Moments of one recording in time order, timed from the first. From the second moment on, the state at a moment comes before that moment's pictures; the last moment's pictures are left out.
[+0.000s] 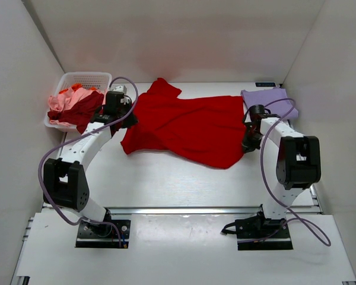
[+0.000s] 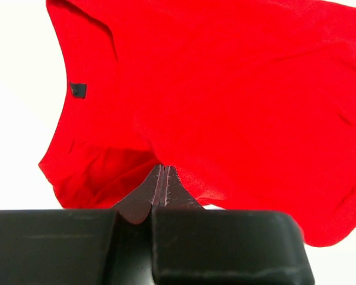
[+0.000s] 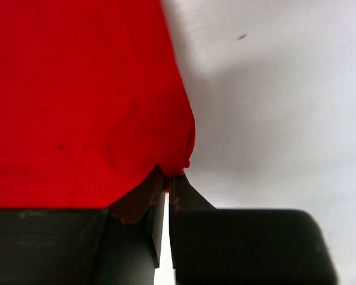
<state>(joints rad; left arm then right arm) -0.22 1.53 1.18 -0.34 0.01 -0.45 0.02 1.77 1.15 -0.67 0.00 0.41</state>
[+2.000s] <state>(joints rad) -0.19 1.40 1.33 -0.43 0.04 -0.45 0.02 1.56 1.29 -0.77 -0.06 0.32</state>
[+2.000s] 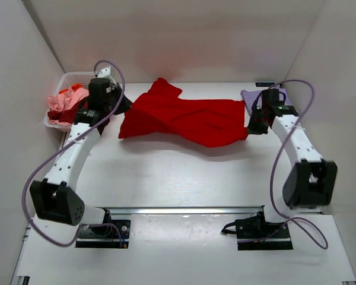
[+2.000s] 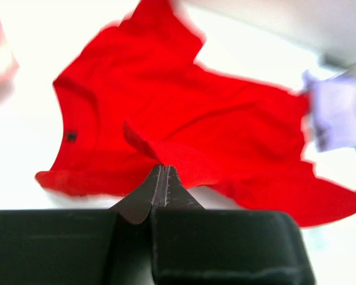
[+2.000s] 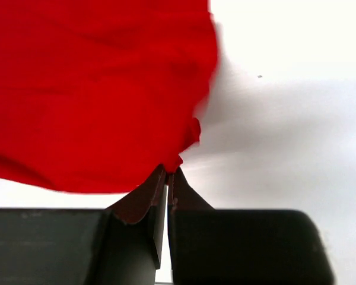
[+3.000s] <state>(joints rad) -0.15 1.27 1.90 -0.44 0.07 -0.50 -0.11 1.29 1.81 -0.86 -0.31 0.44</state>
